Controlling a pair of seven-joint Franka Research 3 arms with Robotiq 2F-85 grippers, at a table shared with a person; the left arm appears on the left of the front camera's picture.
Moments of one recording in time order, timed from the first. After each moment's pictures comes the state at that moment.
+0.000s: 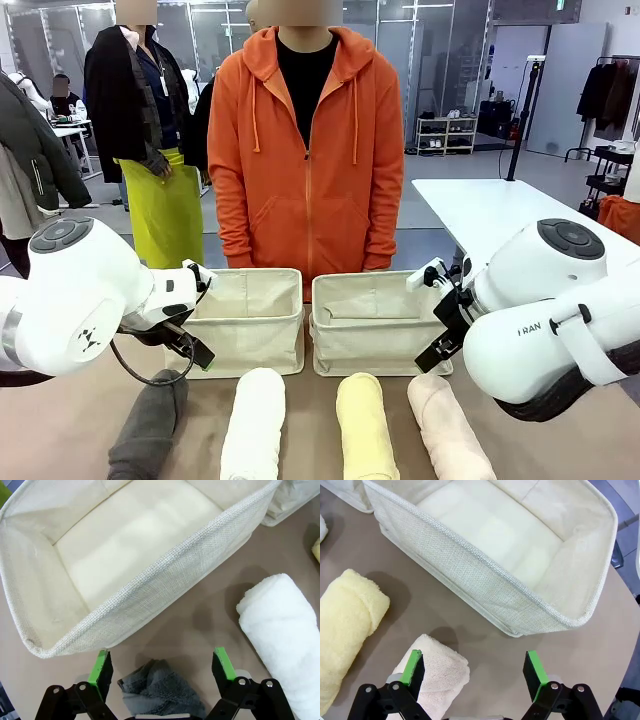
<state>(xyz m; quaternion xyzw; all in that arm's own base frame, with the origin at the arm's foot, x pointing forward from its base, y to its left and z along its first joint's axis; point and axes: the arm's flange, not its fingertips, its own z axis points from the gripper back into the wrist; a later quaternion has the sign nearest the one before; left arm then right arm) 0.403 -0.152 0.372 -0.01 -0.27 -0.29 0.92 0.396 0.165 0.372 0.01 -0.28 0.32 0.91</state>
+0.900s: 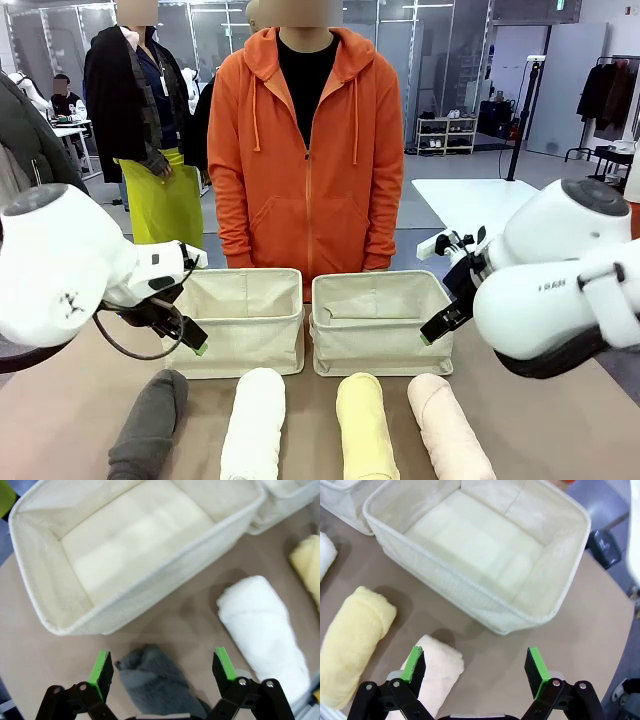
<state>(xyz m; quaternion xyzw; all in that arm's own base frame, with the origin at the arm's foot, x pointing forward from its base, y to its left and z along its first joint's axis) 0.392 -0.142 0.418 -0.05 -0.25 -0.27 0.93 0.398 0.154 0.425 0.04 -0.28 0.29 0.91</state>
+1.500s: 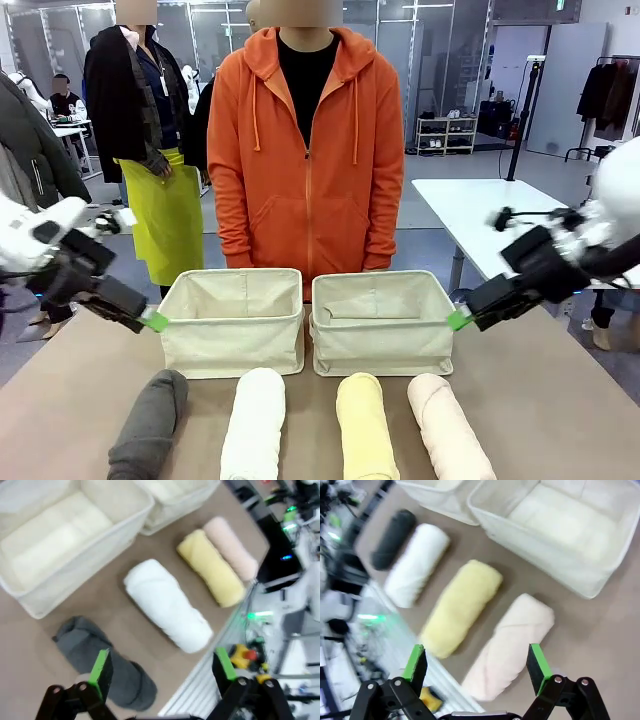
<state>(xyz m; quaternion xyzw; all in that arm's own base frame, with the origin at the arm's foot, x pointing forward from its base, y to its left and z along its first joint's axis) 0.353 -0.050 0.469 -0.33 -0.21 -0.29 0.87 0.356 0.076 0.477 0.33 -0.19 0.25 0.89</state>
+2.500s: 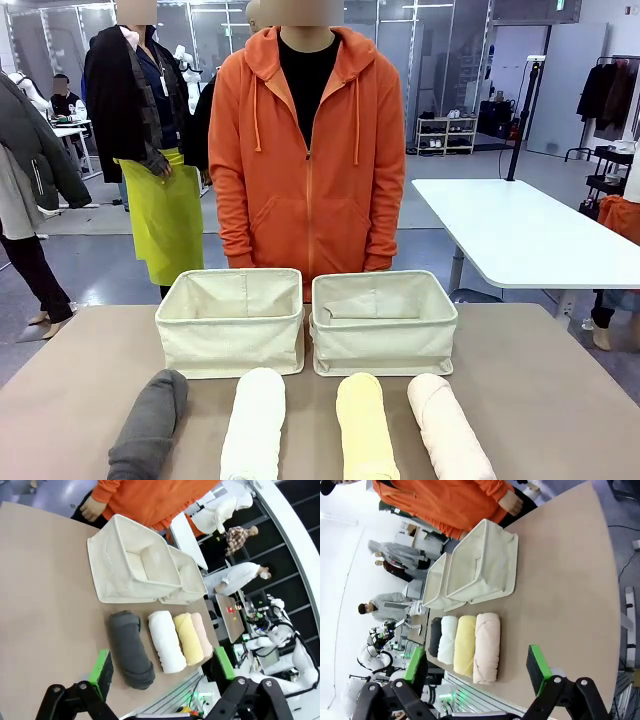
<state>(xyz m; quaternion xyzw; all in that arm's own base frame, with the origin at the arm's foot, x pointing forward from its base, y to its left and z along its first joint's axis) 0.253 0.210 0.467 -0.47 -0.35 0.03 0.81 0.279 -0.251 0.468 0.49 -0.29 -0.10 0.81</state>
